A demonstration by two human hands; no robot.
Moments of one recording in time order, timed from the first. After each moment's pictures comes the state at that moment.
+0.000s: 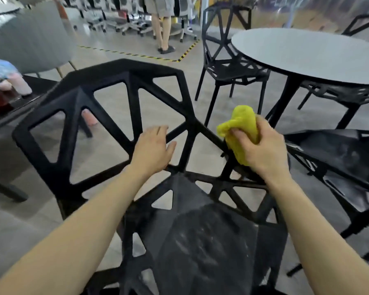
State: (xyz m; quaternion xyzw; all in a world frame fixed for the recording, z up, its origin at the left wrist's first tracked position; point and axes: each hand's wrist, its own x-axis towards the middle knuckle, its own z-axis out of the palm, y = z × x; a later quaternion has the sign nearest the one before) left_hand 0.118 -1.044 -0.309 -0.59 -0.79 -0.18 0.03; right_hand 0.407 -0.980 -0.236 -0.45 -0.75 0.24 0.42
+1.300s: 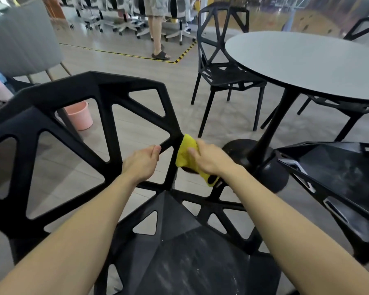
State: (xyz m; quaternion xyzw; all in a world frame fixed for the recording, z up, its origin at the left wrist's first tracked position) left_hand 0.099 -0.974 -0.343 -0.48 -0.85 -0.16 -0.11; right_hand 0.312 -0.862 -0.297 -0.42 -0.88 0.21 0.01
